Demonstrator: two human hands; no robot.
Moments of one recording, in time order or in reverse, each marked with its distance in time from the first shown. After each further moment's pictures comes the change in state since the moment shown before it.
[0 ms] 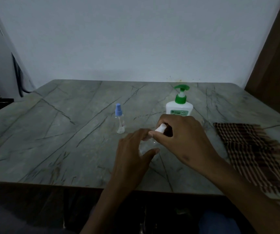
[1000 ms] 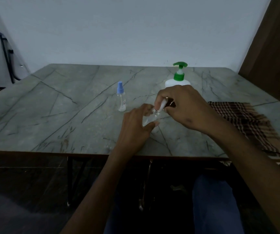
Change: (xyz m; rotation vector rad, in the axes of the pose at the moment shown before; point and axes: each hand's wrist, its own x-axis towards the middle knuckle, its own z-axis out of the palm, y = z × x) left_hand 0.002 -0.006 0.000 -0.017 -0.047 0.084; right_hand -0.004 -0.005 -0.020 0.033 -0.130 -0.096
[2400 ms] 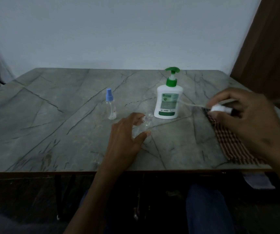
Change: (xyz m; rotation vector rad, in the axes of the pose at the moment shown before) left_hand 0.000 -0.001 -0.002 0.002 -0.030 -0.066; right_hand -0.072 0.059 -0.064 0.096 0.342 0.163
